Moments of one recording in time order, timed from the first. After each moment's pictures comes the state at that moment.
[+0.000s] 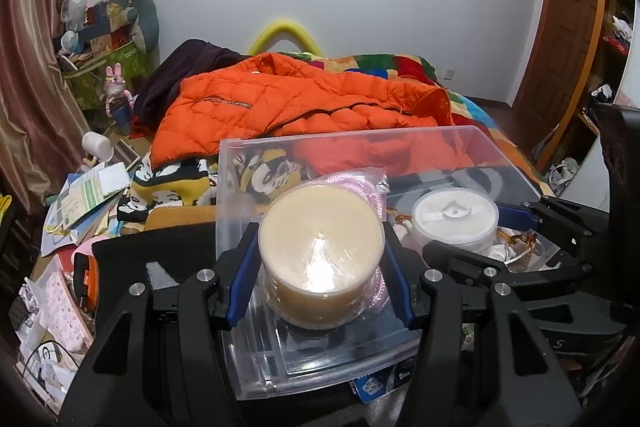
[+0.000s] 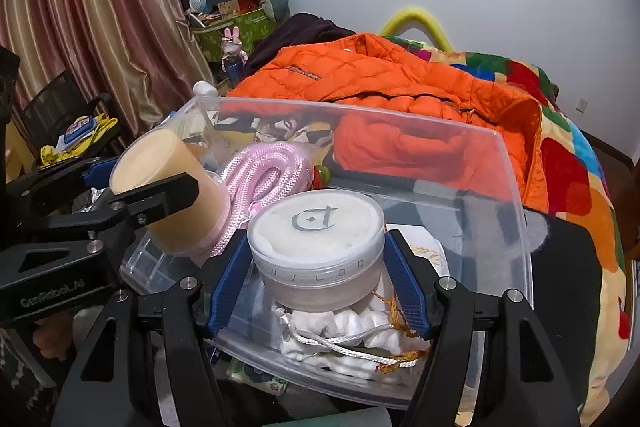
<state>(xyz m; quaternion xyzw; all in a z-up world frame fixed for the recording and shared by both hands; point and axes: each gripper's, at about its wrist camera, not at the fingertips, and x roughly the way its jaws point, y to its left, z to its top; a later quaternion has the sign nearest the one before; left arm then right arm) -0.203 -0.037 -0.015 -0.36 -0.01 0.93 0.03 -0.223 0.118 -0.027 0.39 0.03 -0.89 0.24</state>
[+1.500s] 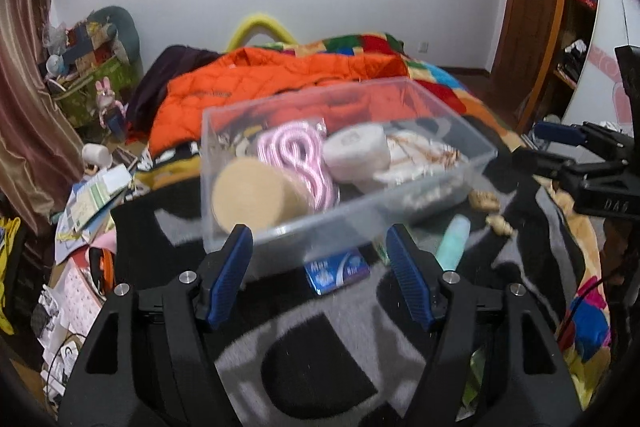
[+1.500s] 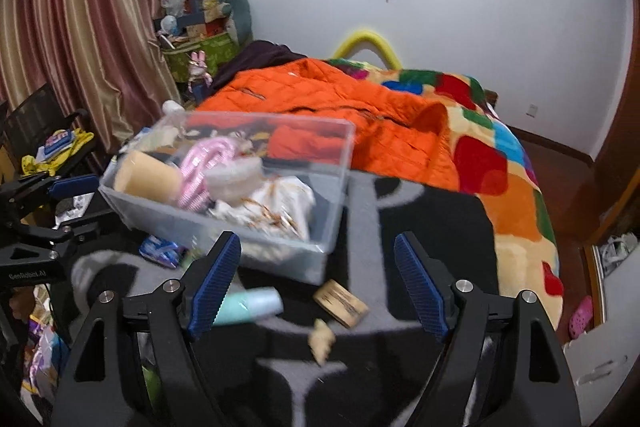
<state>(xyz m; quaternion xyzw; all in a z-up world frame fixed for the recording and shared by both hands) -0.128 -0.005 -0.003 -0.39 0.04 0.92 0.07 -0.148 0.216 0.011 0.36 0.04 -0.92 0.16</state>
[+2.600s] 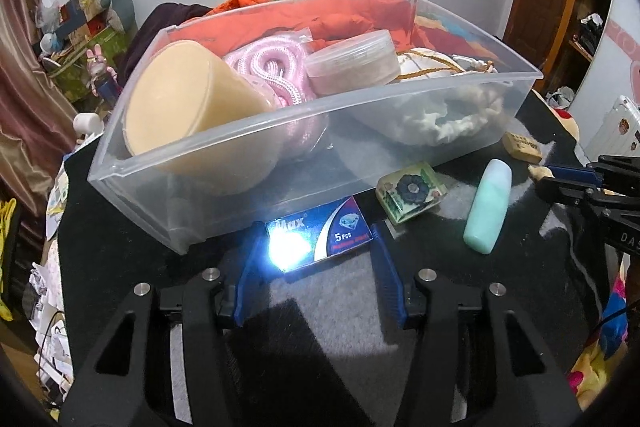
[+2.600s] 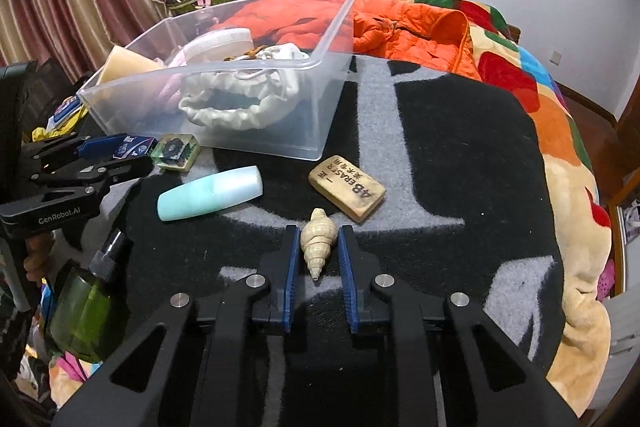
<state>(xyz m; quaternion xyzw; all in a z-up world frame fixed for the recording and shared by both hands) -0.146 0.013 -0.072 -0.44 0.05 0.90 0.05 -0.137 0.229 -0.069 0.45 0.03 -0.87 0.20</state>
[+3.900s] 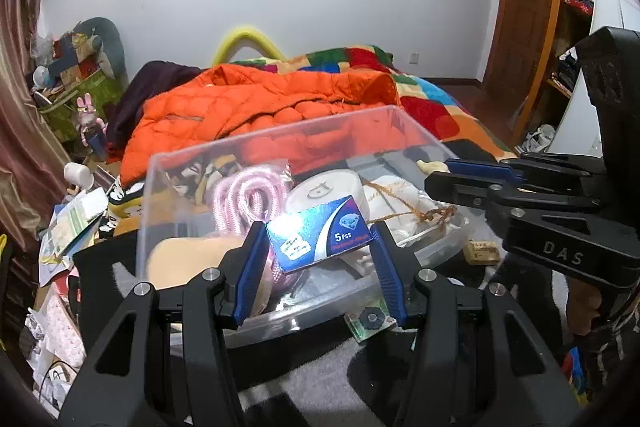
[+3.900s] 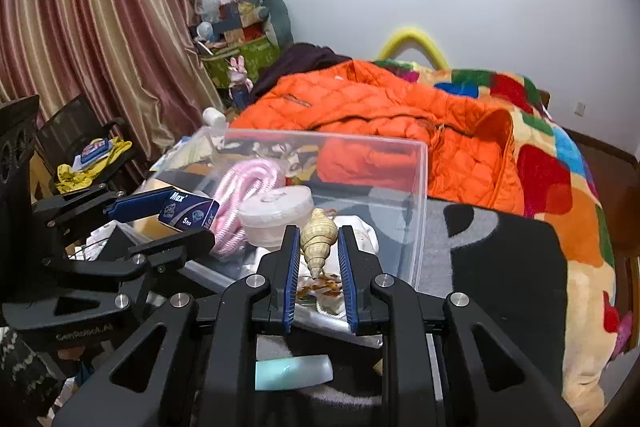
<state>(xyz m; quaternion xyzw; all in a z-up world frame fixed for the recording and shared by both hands) -0.181 0.026 -0.006 -0.36 0.04 0.93 0.08 -0.198 0.175 -0.002 0.36 0.00 -0.90 0.25</state>
